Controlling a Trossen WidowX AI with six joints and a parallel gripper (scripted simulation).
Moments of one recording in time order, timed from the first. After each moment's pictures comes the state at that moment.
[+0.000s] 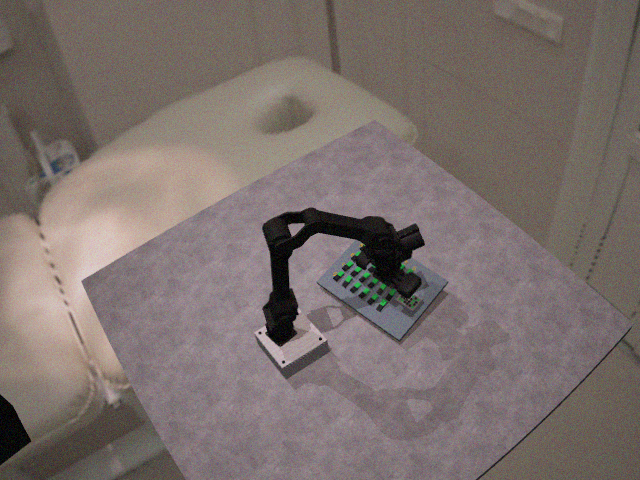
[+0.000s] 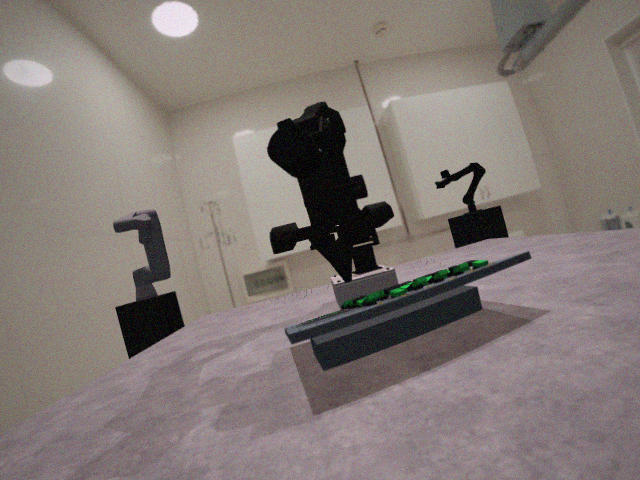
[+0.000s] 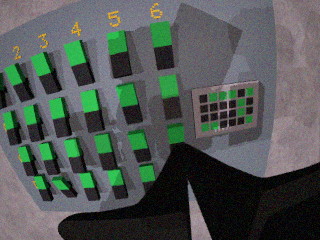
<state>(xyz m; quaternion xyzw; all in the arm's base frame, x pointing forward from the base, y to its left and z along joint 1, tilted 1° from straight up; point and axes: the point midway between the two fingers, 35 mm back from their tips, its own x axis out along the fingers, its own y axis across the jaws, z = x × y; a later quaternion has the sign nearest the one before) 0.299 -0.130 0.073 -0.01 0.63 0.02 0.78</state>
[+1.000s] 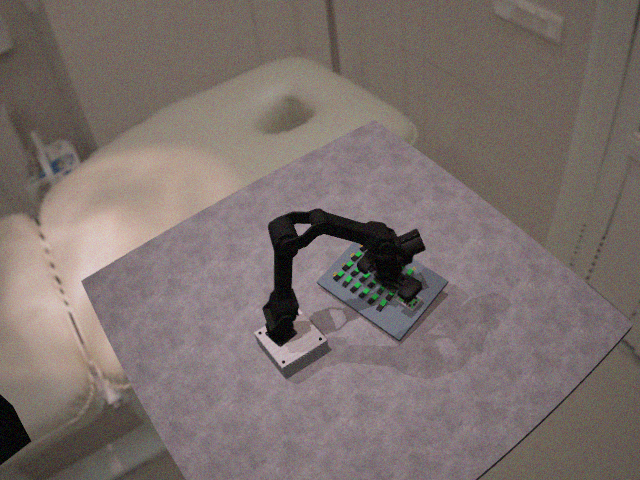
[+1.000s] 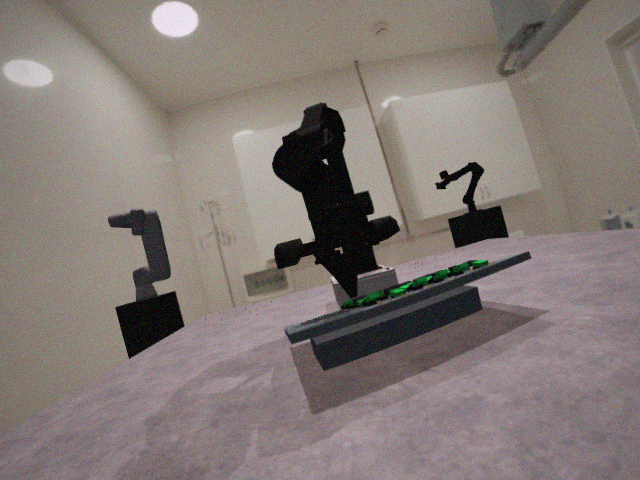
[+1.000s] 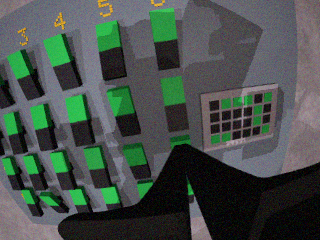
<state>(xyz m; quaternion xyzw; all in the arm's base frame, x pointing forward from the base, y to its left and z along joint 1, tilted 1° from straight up) 0.304 -0.129 0.049 -0.01 0.63 0.02 0.78</state>
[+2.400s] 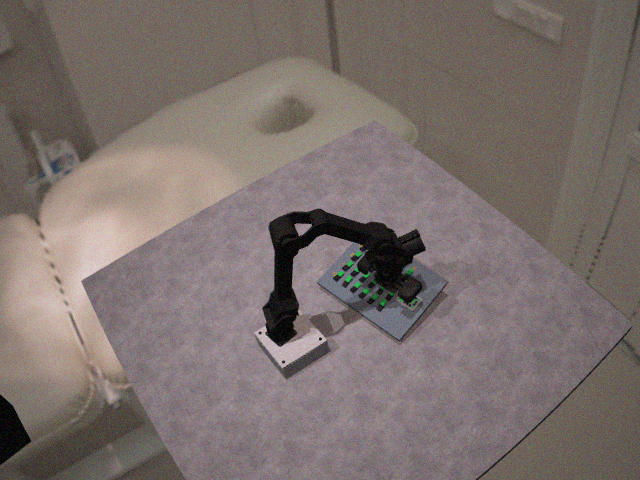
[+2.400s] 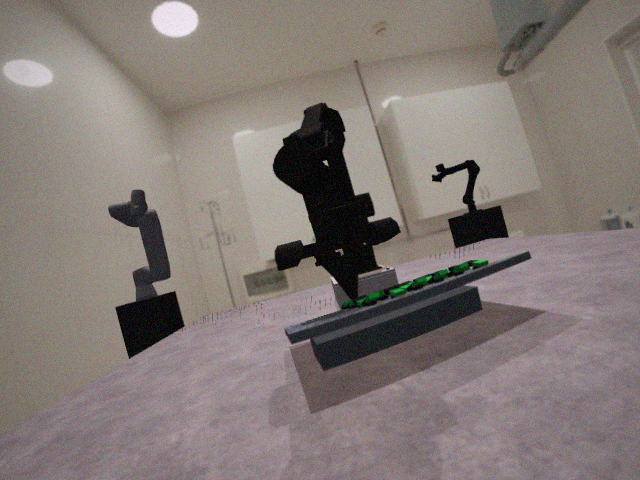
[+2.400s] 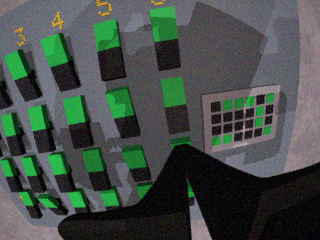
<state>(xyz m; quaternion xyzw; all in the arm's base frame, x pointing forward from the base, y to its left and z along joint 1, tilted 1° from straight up) 0.305 -0.129 0.046 -0.01 0.63 0.02 0.78</state>
